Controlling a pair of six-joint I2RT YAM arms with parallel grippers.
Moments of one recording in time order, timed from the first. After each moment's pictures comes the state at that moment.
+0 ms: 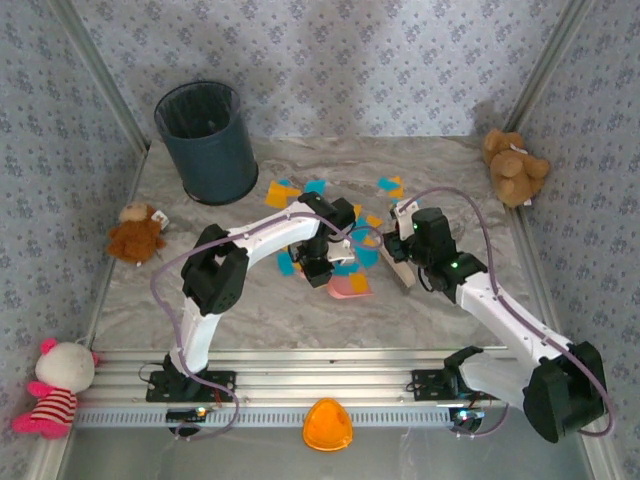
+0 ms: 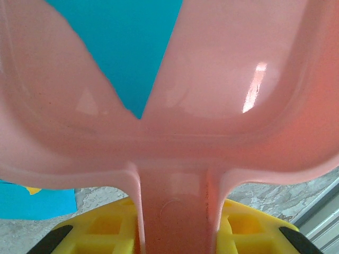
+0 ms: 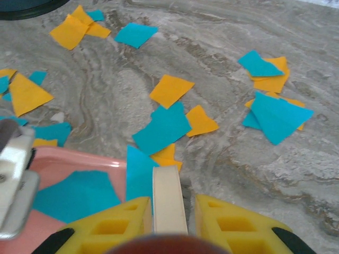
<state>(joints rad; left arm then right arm) -0.84 2.10 1.74 -1.32 0.08 0.32 0.44 1.07 0.72 -0.27 0.01 0.01</state>
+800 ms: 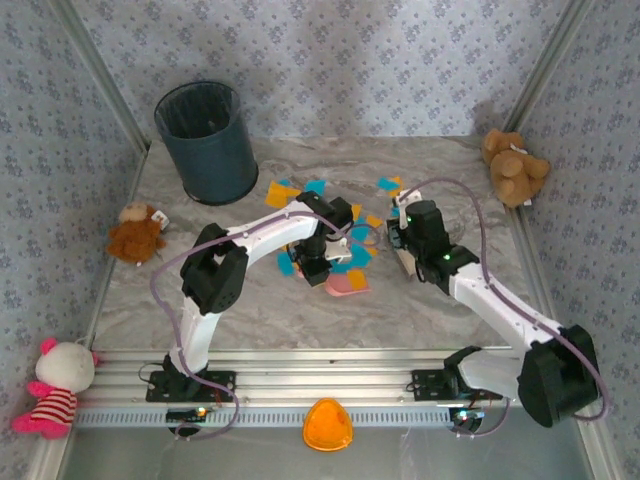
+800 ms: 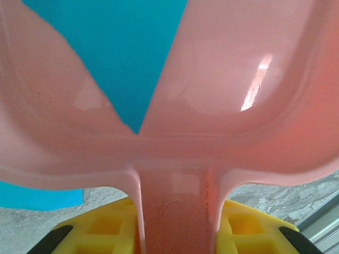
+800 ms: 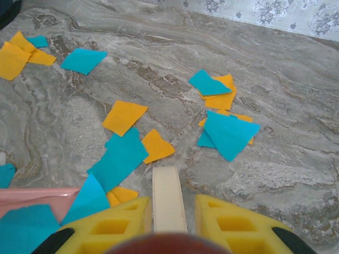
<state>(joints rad) -0.83 2.10 1.73 -1.31 0.06 0.28 0.45 1.18 0.77 -0.16 0.21 0.04</state>
